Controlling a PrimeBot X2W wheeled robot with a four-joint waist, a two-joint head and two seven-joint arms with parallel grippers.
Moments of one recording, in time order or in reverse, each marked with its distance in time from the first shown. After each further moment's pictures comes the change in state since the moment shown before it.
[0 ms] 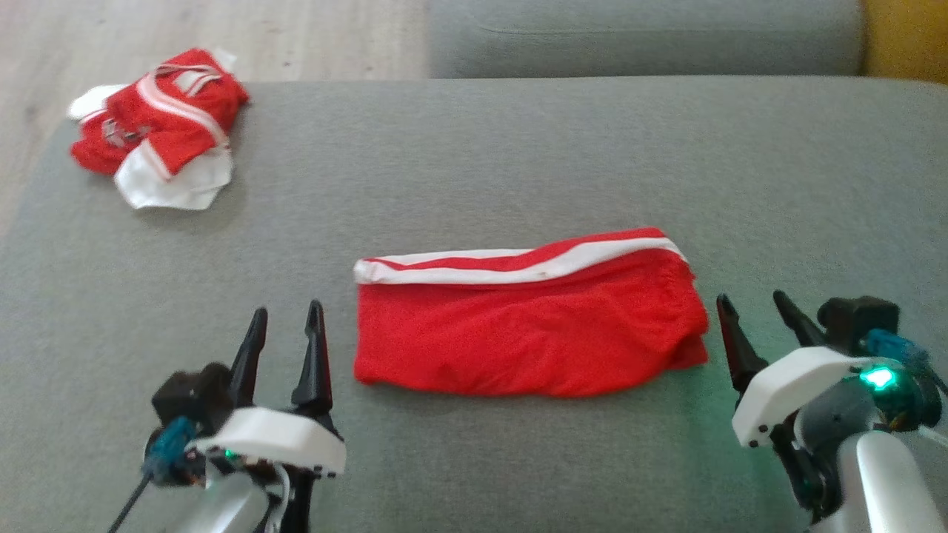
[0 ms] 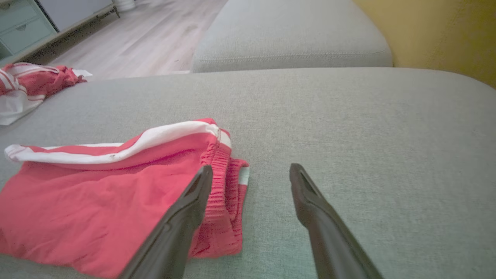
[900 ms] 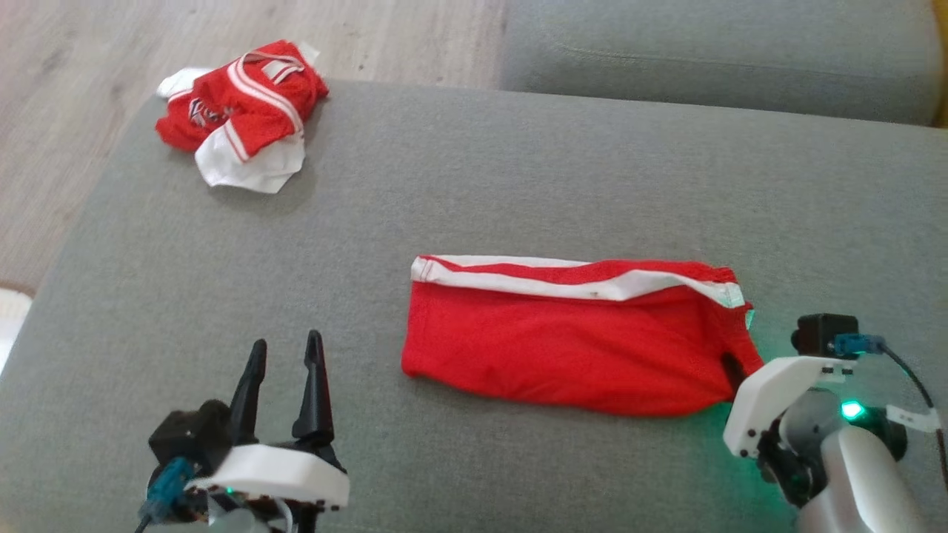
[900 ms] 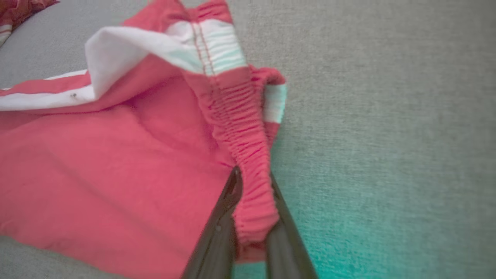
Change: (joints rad) left arm 0.128 -0.015 0.056 -0.083 0.034 0.015 -0.009; right arm -0.134 -0.007 -0.039 0.412 0.058 0.000 0.100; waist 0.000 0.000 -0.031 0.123
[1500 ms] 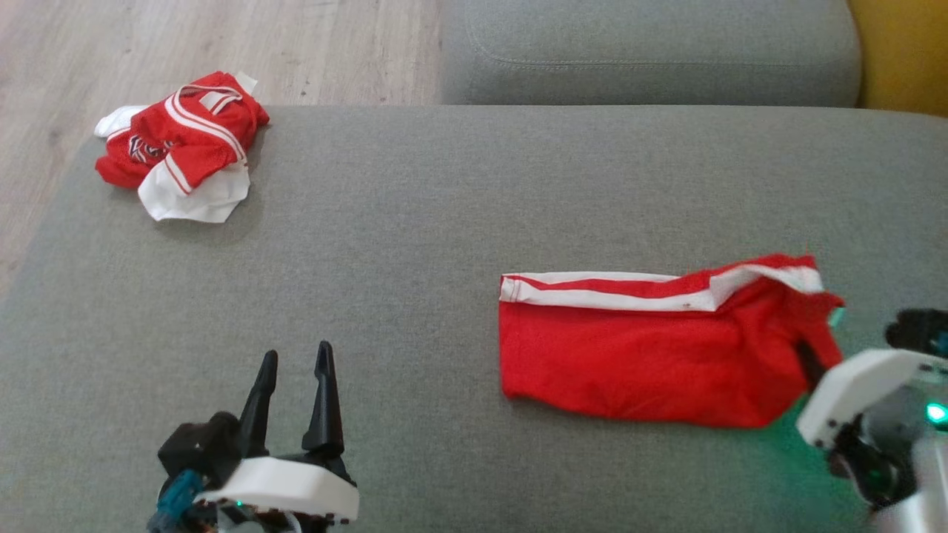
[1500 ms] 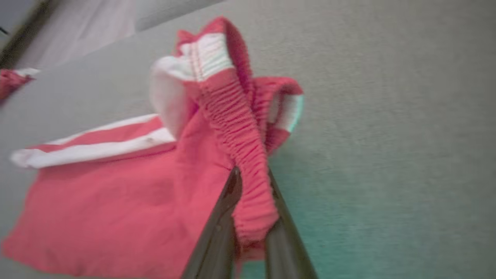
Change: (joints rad) left arm 0.030 -0.017 -0.004 -0.026 0.009 0.002 0.000; right arm 0.076 -0.112 -0.077 -0.158 0.162 0.000 0.083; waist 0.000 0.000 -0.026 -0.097
